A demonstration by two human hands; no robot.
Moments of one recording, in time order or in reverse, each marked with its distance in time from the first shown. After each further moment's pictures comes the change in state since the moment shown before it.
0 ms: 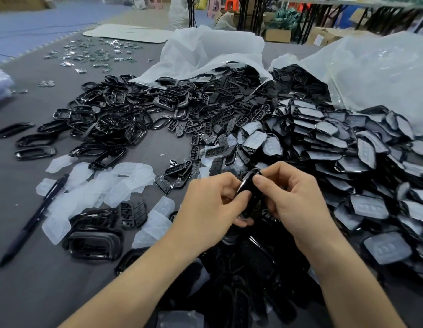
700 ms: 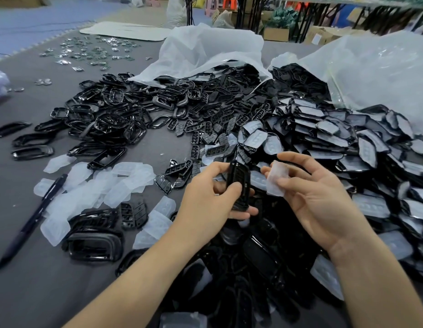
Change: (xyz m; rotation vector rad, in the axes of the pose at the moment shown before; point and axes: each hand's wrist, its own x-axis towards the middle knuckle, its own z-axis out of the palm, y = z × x) left_hand 0.006 0.001 0.001 -0.364 0.037 -0.144; right_hand 0.011 0.000 -0.021 0.526 -0.010 0.204
